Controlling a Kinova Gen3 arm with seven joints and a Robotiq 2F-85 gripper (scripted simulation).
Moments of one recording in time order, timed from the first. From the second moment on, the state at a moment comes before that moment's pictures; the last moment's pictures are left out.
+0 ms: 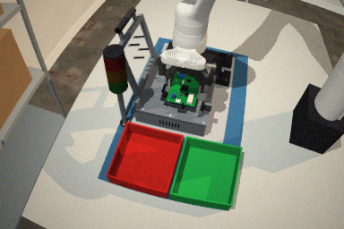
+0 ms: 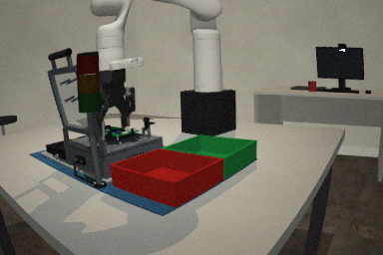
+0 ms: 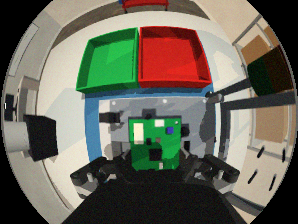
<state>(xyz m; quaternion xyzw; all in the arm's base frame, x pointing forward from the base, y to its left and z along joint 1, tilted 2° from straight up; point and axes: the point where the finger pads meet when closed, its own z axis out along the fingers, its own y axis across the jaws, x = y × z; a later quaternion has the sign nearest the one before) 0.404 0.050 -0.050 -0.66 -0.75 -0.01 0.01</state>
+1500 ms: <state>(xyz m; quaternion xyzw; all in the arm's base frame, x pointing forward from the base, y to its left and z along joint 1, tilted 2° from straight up) 0.404 0.050 -0.051 -0.67 -0.75 -0.01 0.01</state>
